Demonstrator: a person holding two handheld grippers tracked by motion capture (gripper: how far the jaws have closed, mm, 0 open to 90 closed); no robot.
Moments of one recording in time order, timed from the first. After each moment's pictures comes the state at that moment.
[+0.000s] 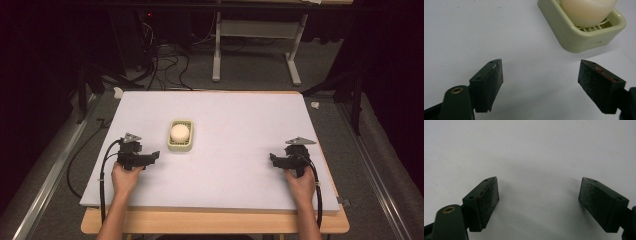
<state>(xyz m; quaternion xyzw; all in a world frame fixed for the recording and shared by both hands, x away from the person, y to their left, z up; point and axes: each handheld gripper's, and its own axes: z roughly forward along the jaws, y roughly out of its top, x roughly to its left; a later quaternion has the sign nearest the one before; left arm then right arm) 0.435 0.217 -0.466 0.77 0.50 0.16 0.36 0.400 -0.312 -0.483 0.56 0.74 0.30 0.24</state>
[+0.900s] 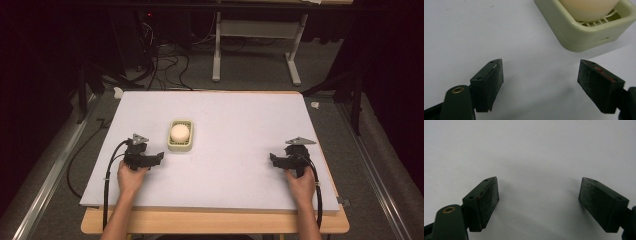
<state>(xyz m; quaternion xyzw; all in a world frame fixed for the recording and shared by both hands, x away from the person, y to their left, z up) 0.440 0.202 -0.479 0.78 0.48 0.18 0.35 0.400 -0.312 -0.483 0.56 0.74 0.30 0.24</state>
